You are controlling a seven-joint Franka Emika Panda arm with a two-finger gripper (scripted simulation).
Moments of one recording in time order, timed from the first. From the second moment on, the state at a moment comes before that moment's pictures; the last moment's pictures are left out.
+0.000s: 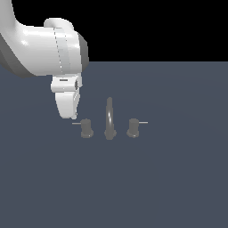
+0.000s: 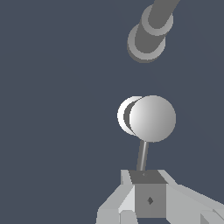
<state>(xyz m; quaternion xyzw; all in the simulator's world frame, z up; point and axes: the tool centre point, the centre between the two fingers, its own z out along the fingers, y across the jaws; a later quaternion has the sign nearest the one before) -0.007 0.154 0.097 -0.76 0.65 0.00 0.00</state>
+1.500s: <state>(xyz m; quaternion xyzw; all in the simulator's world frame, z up) 0.007 0.153 0.064 -0.71 0.70 0.00 0.00</state>
